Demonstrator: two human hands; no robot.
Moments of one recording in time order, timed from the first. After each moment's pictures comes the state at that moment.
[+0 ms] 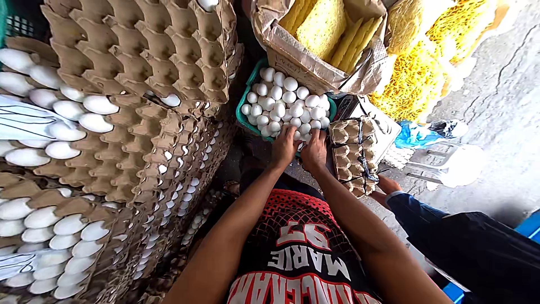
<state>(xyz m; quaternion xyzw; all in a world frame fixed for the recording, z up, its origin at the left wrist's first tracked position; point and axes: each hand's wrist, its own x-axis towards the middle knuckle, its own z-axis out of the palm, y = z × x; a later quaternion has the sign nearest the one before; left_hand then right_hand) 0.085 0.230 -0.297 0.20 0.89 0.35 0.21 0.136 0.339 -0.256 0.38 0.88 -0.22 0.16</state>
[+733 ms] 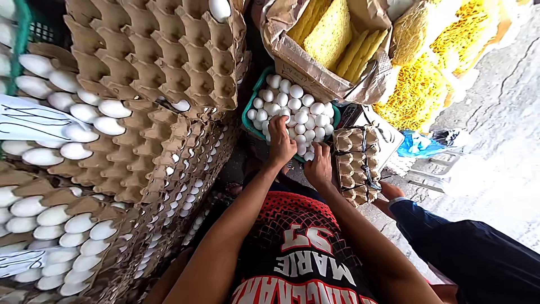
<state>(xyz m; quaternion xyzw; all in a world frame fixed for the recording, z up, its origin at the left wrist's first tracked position) 0.051 0.219 -0.283 0.14 0.89 0.43 0.07 0.175 0.328 -0.233 0.27 0.92 -0.26 0.10</state>
